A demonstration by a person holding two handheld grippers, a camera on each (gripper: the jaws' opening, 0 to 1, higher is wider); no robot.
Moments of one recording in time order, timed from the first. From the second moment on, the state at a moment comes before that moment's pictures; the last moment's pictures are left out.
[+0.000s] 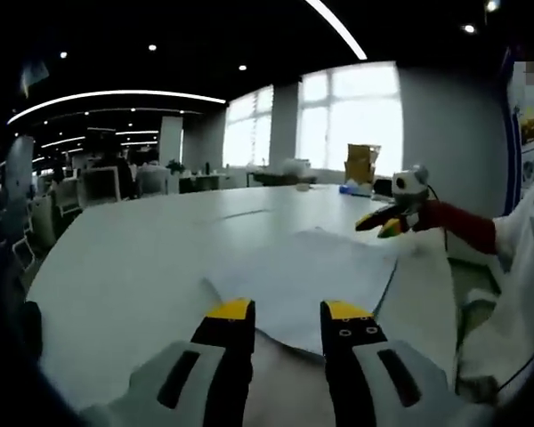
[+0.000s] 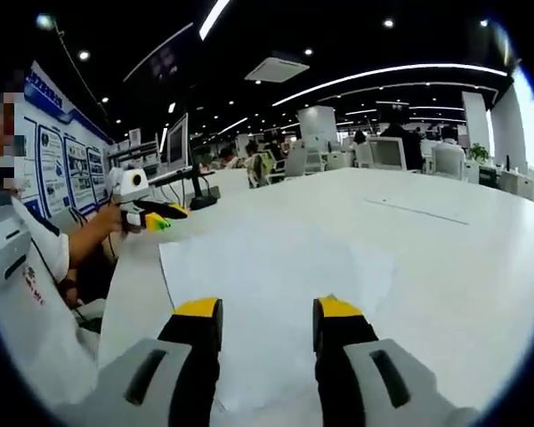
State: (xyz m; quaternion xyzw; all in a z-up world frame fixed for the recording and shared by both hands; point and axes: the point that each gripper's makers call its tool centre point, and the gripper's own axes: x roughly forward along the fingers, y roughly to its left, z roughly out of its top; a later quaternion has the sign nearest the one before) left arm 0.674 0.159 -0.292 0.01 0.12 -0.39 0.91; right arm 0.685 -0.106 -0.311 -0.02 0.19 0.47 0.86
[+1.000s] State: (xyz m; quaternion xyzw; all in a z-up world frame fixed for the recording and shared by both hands) left arm 0.610 0.249 -0.286 0.03 0.11 -0.29 0.95; right arm 0.668 -0.153 -0.299 -0.03 0.20 0.40 0.90
